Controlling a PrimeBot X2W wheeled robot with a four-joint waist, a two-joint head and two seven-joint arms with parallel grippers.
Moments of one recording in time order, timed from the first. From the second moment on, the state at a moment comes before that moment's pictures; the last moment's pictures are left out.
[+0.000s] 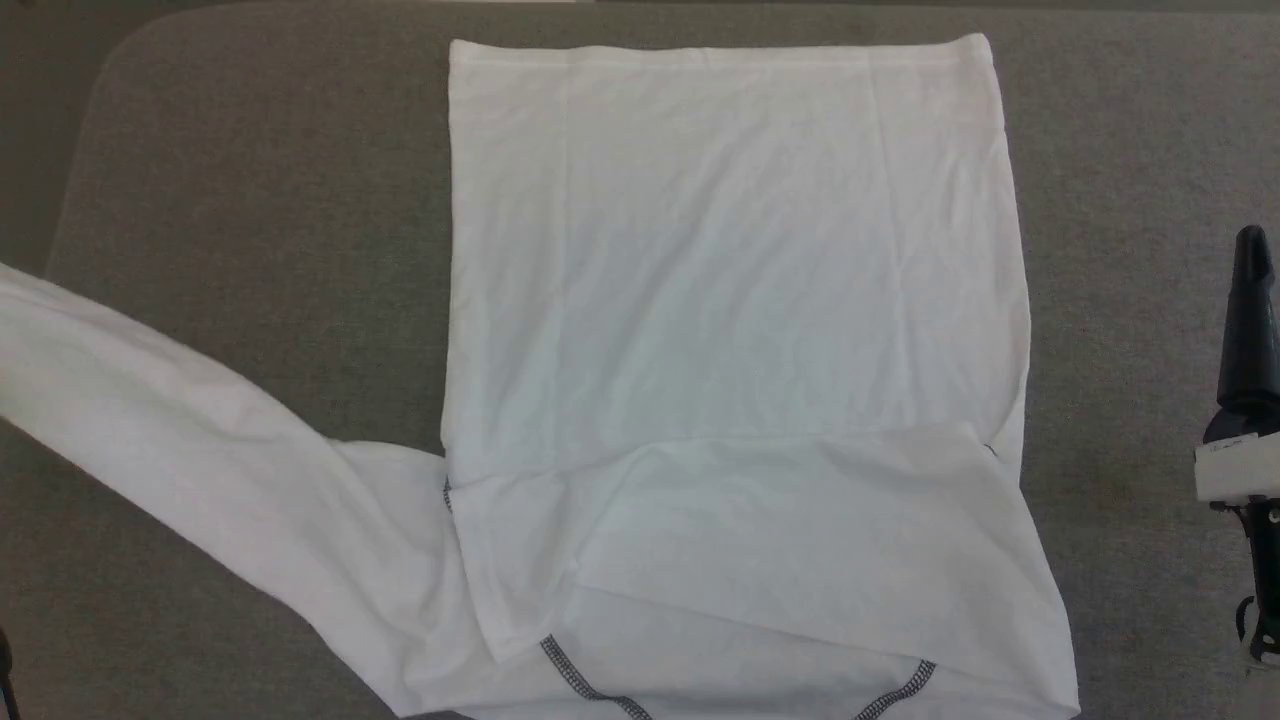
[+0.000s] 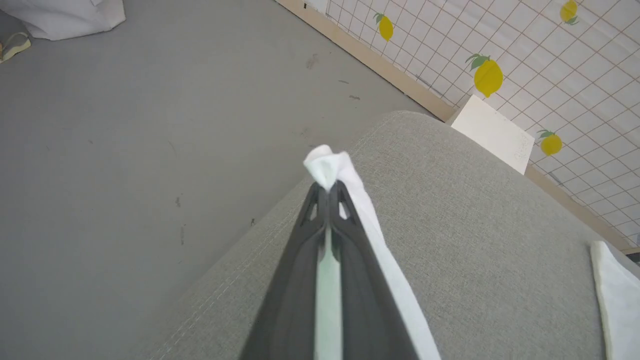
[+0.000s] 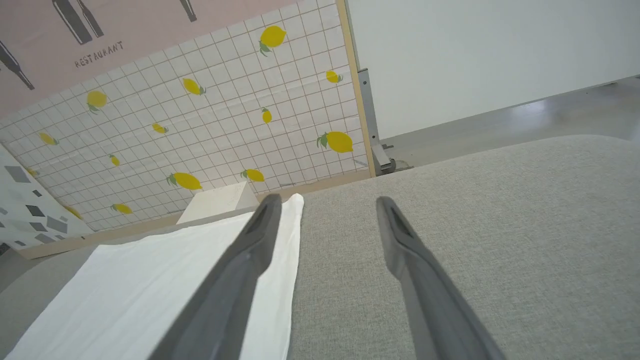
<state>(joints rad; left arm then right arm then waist) -0.62 0.51 0.32 0.55 -0.61 0.08 0.31 -0.20 -0.05 -0.32 -0.18 0.34 0.13 0.10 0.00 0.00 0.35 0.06</state>
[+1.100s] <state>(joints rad) -0.56 0.06 -0.27 0.19 -0.69 -0.05 0.43 -0.14 -0.05 -0.33 -0.11 0.37 0.13 0.11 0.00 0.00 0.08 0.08</state>
